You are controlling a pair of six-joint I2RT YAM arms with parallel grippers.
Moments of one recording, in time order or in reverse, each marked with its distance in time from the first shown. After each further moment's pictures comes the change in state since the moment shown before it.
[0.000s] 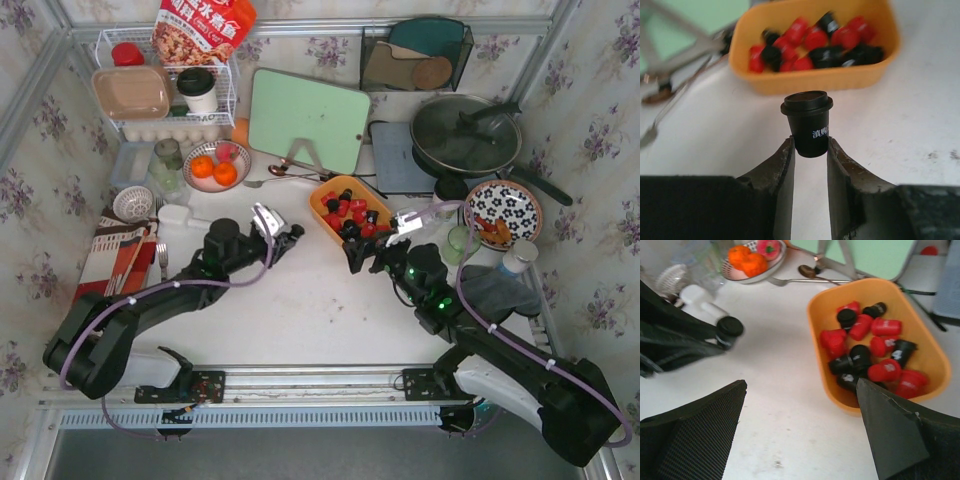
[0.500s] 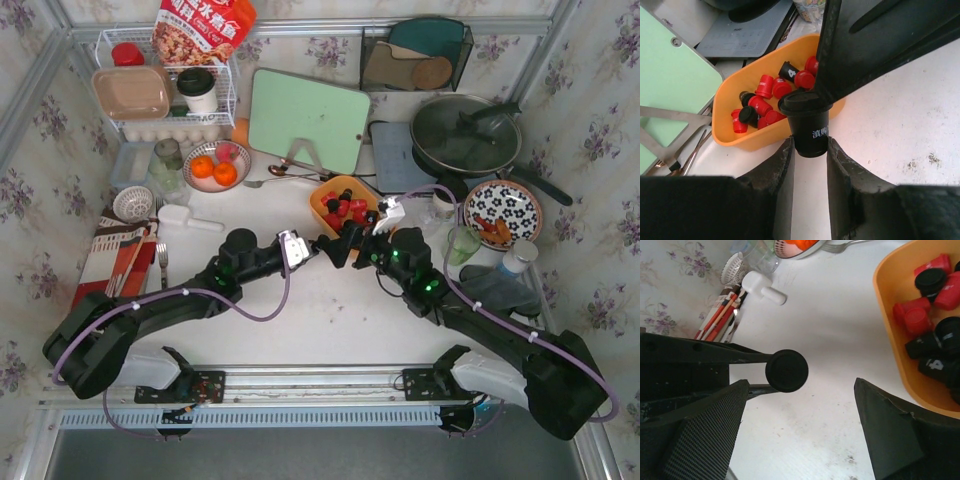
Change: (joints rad) left arm -0.222 0.001 0.017 0.092 0.042 0.284; right arm 0.006 0.173 0.134 -0.044 -0.205 0.340
